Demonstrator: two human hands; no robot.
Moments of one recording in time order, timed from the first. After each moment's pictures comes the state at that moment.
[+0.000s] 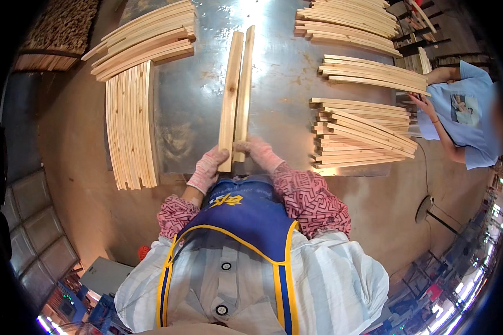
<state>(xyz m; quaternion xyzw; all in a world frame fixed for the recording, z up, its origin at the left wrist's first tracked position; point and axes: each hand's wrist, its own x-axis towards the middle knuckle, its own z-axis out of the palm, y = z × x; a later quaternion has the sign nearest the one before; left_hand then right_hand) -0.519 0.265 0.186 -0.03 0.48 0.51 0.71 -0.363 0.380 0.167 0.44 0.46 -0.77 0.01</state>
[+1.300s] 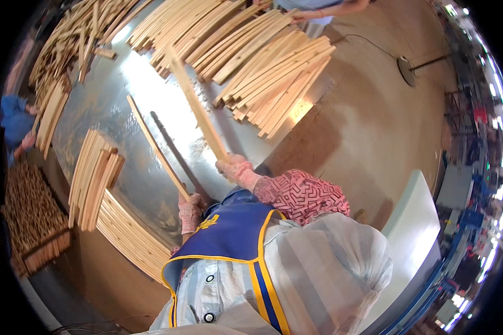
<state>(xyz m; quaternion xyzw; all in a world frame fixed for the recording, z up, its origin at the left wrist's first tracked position) -0.515 0.292 0.186 0.22 0.65 0.38 0.62 -0.297 0.333 0.184 0.66 0.37 -0.59 -0.29</state>
